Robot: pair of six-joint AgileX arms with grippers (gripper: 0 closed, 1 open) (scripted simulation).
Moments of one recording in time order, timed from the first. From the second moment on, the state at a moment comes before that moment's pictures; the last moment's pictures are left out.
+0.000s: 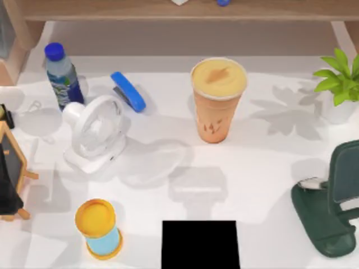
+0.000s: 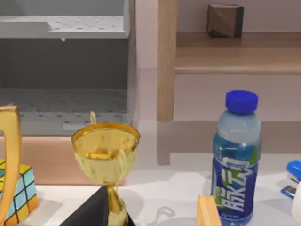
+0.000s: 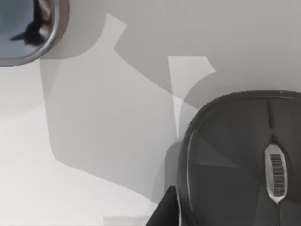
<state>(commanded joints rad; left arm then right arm) 0.00 0.00 0.00 0.00 0.00 0.00 -0.31 1.94 1.13 -0.76 0.00 -2.16</state>
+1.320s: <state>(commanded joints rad) 0.00 0.00 0.00 0.00 0.00 0.00 -0.27 1.77 1.40 -1.15 0.02 -2.25</state>
